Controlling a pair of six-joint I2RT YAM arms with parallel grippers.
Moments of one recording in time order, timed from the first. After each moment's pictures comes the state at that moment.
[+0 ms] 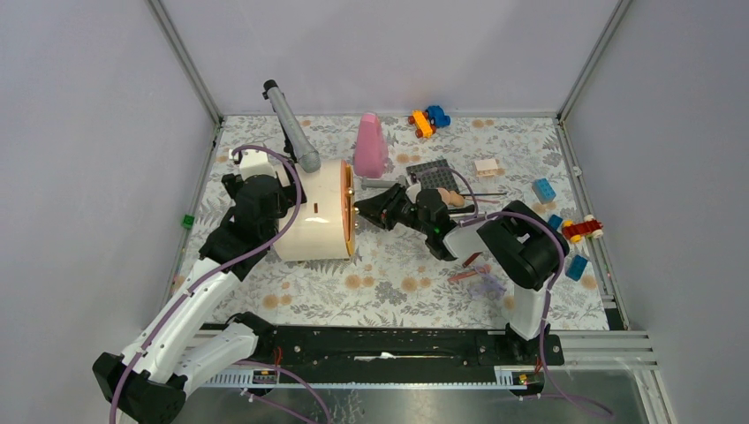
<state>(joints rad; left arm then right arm) -0.48 0.89 0.90 -0.37 -0.62 -0.31 0.69 1.89 0.77 1.00 -0.33 1.55</state>
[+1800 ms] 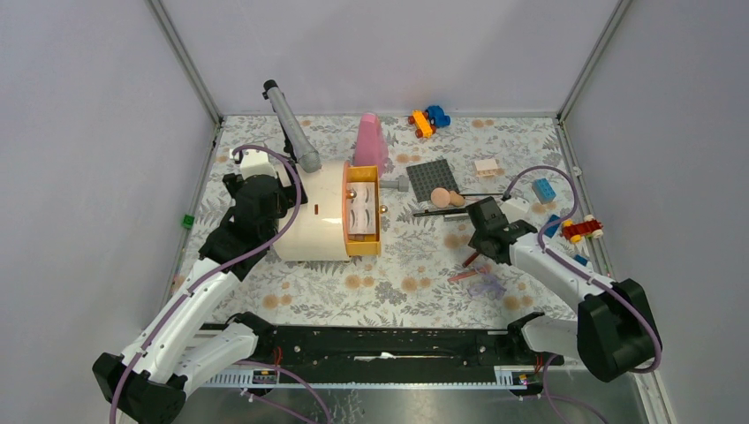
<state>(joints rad) -0.47 0.89 0.90 -0.37 -0.59 -0.31 0.43 1.21 0.67 -0.60 0.51 0.87</state>
